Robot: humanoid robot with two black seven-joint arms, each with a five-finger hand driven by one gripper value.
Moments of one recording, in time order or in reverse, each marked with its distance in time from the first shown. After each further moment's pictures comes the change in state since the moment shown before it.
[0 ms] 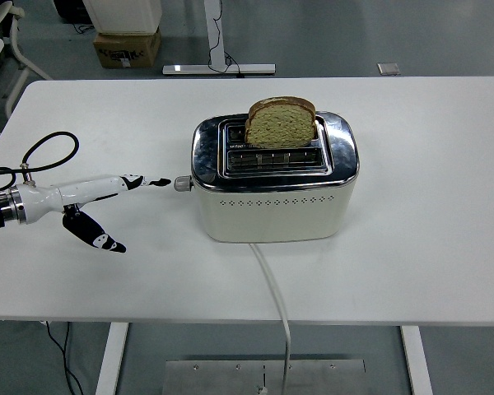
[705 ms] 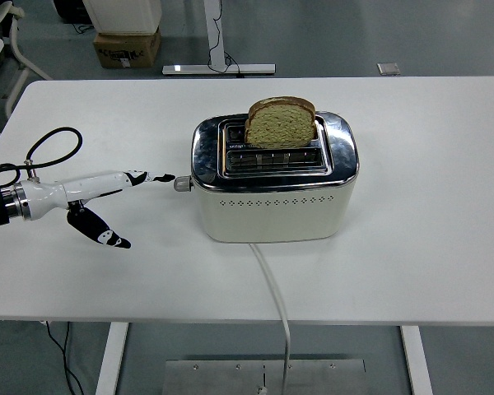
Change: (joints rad) left arm -0.010 -0.022 0.000 0.014 -0.001 0.003 0.000; right arm 0.000 0.000 0.000 0.000 0.000 0.000 0.000
